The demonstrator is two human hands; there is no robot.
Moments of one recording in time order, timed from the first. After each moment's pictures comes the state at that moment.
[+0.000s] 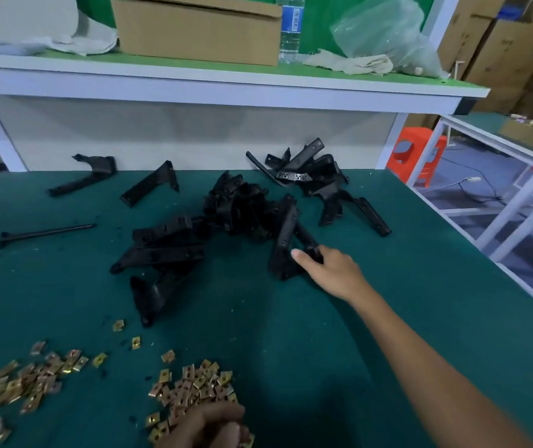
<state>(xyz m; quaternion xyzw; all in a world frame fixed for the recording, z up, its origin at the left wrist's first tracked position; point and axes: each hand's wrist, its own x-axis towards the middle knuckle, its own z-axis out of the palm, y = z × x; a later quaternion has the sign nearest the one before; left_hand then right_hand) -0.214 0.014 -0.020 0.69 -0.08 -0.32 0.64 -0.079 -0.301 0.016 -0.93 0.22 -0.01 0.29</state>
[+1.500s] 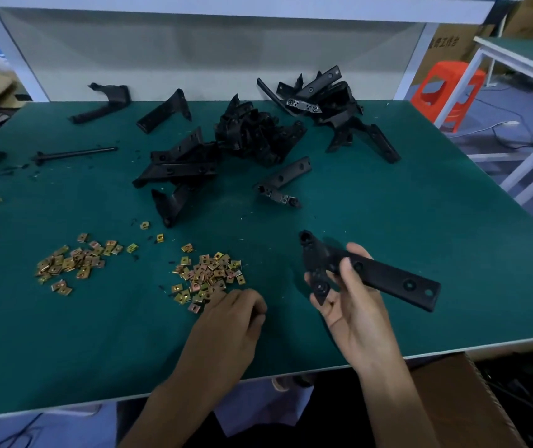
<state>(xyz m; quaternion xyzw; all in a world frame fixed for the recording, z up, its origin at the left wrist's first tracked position) -0.234 0.002 -0.021 0.91 -0.29 -0.05 0.30 -0.279 -0.189 -0.015 -0.39 0.18 -0.15 0.89</state>
